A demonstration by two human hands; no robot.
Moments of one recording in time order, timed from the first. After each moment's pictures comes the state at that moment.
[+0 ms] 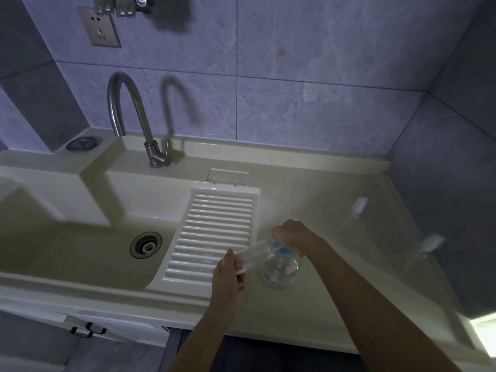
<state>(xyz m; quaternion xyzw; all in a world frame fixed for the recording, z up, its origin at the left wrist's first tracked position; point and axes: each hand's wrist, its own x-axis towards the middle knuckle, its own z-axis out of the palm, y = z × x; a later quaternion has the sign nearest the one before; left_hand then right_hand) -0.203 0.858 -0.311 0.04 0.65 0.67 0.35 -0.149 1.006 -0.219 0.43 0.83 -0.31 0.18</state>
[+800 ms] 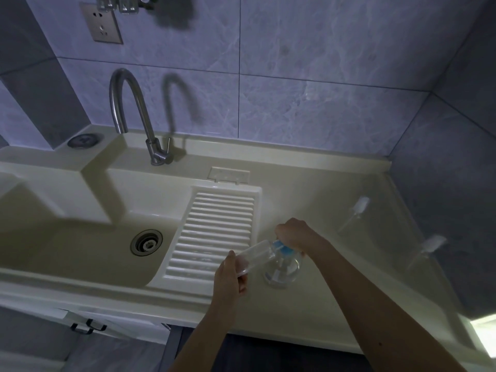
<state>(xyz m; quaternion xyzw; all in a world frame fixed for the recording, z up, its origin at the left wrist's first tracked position) -0.200 0.856 -0.313 0.01 0.63 0.67 0.39 -0.149 1.006 -0.220 0.47 0.78 -0.38 0.13</state>
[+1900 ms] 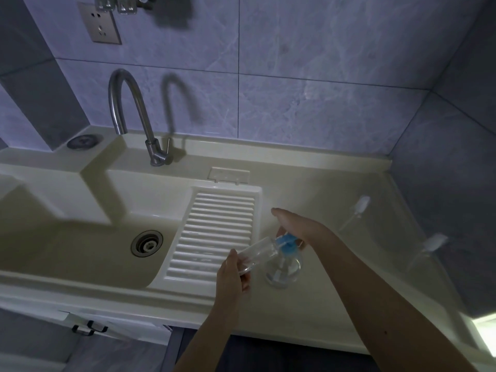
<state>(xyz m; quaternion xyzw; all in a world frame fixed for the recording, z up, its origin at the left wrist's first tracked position) -0.197 0.857 -0.302 0.01 0.62 0.69 0.38 -0.158 1.016 -0.209 0.48 0.73 -0.46 0.14</state>
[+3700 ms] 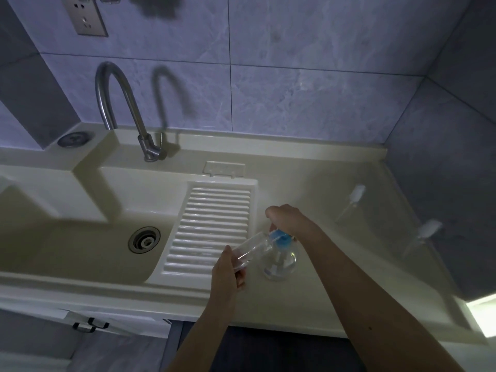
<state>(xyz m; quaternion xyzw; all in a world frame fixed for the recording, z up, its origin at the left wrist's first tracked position) -0.194 0.851 -0.302 0.02 0.62 0.68 0.39 -0.163 1.012 -0.224 0.49 0.76 -0.42 0.12</state>
